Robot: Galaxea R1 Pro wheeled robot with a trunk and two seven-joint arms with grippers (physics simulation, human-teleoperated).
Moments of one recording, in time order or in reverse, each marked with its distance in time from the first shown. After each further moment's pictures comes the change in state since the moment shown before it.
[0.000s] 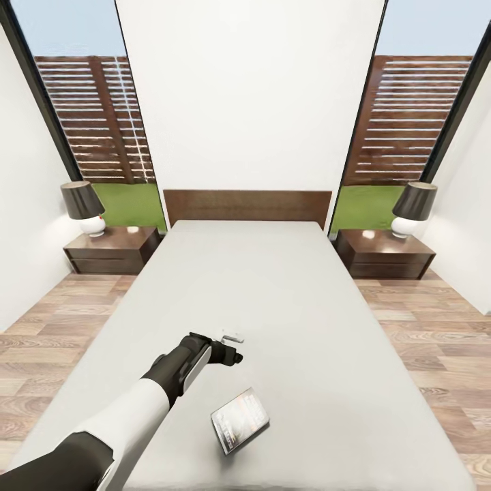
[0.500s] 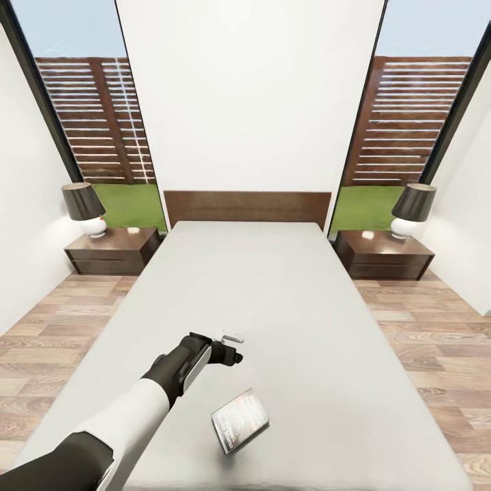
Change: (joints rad) left arm 0.000 0.000 0.000 0.000 0.000 0.000 0.000; right arm 0.000 0.005 0.000 0.000 0.000 0.000 0.001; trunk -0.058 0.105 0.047
